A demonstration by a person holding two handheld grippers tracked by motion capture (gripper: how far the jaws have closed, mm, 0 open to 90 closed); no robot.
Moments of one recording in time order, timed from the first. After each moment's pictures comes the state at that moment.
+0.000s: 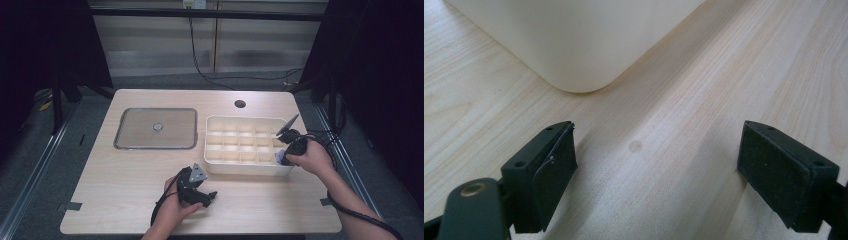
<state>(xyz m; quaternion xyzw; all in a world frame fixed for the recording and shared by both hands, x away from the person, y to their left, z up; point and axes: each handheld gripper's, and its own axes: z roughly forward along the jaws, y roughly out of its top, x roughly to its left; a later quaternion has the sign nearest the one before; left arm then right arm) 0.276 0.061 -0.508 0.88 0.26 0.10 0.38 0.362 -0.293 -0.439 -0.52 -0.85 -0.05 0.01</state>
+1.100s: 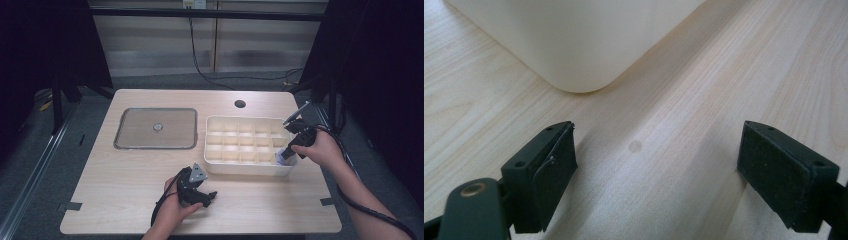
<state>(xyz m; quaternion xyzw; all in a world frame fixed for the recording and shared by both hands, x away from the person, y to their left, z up) 0.276 0.061 -0.508 0.88 0.26 0.10 0.38 0.363 -0.301 -0.396 -0.52 -0.85 -0.10 0.01</state>
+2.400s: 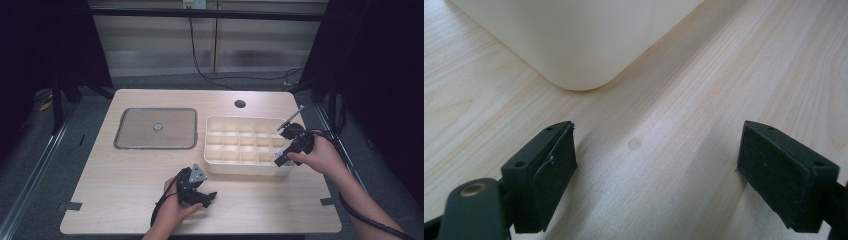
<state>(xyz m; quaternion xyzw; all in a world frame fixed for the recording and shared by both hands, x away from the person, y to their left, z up) 0.275 0.062 -0.508 0.88 0.26 0.10 0.38 0.339 -0.278 -0.386 -0.46 -0.88 -0.12 0.01</state>
